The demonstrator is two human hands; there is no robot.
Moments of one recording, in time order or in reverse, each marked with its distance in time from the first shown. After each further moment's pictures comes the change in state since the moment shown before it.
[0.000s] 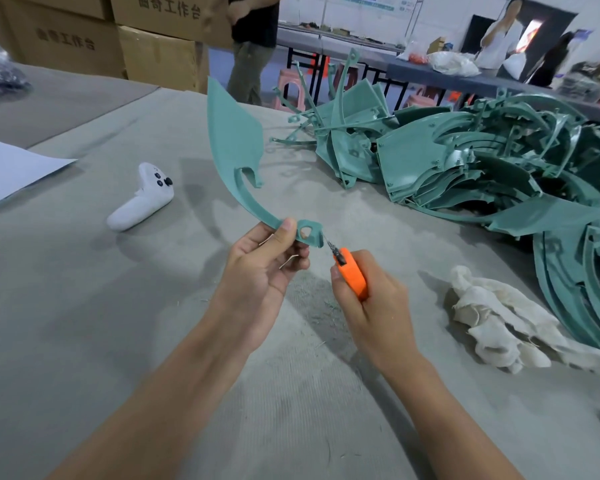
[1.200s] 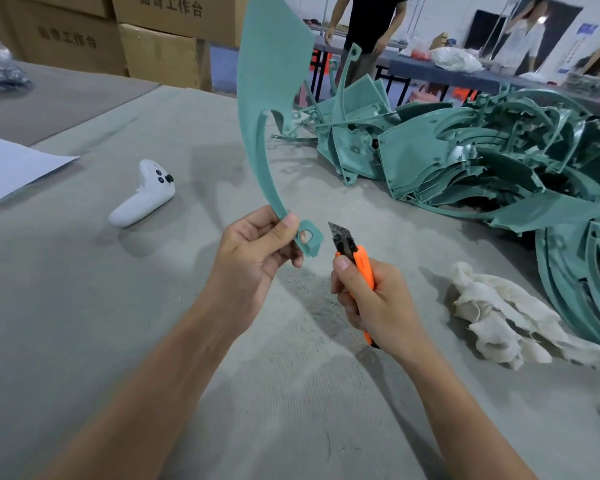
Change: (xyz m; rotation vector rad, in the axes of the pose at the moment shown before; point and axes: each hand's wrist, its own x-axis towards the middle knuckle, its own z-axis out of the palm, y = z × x) left_hand 0.004 0.009 -0.007 0.217 -0.158 0.104; right_hand 0.008 -0.011 -0.016 0.559 -0.266 0.414
